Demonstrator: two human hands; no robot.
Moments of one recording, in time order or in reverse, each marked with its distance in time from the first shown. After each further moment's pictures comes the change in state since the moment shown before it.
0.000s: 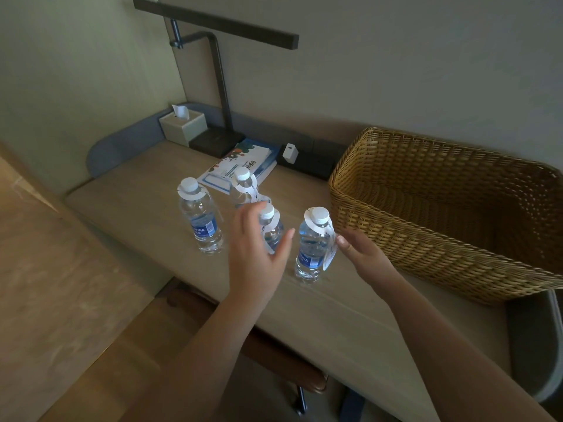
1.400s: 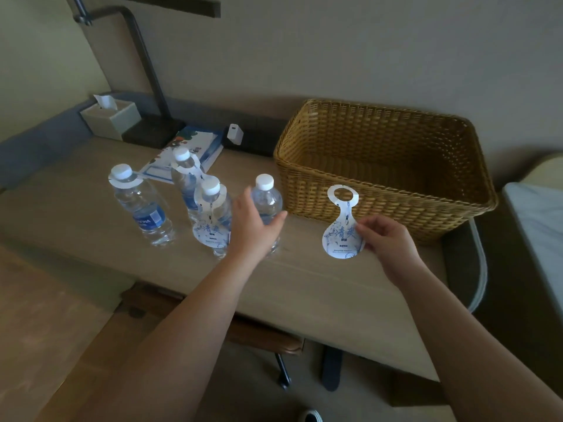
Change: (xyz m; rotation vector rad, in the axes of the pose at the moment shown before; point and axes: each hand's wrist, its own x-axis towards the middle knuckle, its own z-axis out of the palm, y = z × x) left_hand -0.015 -0.002 0.075 -0.109 -0.453 -0.310; right_hand -0.081 0.040 -0.065 0.210 0.429 0.038
